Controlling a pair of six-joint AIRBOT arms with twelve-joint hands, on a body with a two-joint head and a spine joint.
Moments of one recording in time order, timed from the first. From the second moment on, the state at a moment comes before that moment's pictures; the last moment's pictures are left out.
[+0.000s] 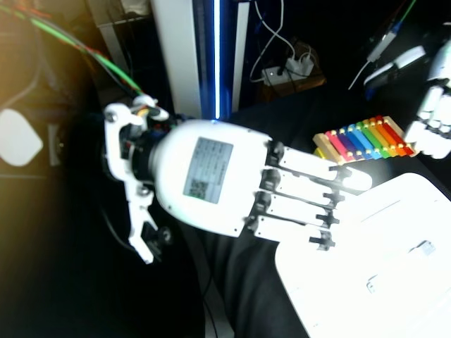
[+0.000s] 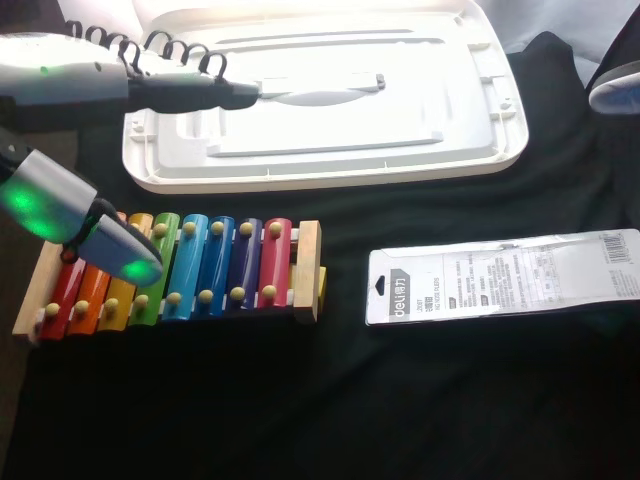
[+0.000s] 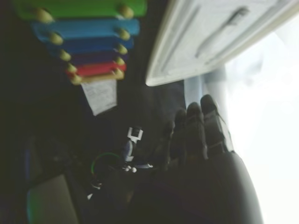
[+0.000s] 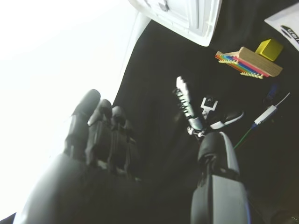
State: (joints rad) left arm 0.40 -0.81 1.19 1.44 -0.56 -0.31; right arm -0.62 -0.93 1.48 -0.57 0.94 0.12
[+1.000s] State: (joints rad) left arm 0.47 -0.96 1.28 1.74 -0.57 -0.56; right arm -0.62 -0.94 1.48 -0.59 0.94 0.12
